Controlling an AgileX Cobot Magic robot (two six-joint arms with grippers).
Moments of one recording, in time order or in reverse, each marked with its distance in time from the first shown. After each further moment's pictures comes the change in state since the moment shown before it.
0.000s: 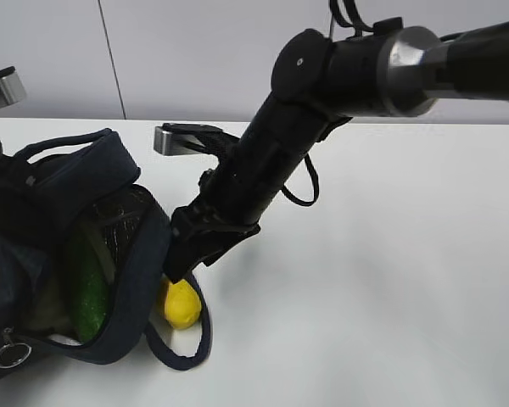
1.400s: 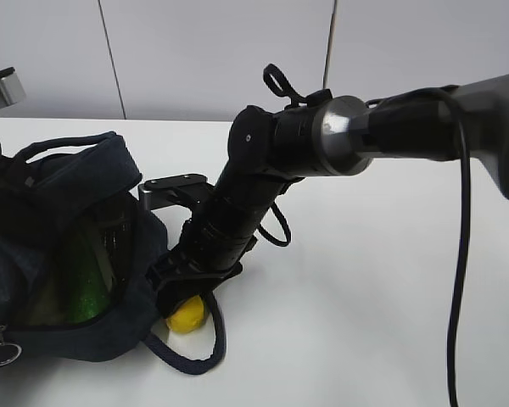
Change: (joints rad) left arm 0.000 0.000 0.000 0.008 0.001 0.002; right arm 0.074 0.131 0.000 -0.103 -0.183 0.168
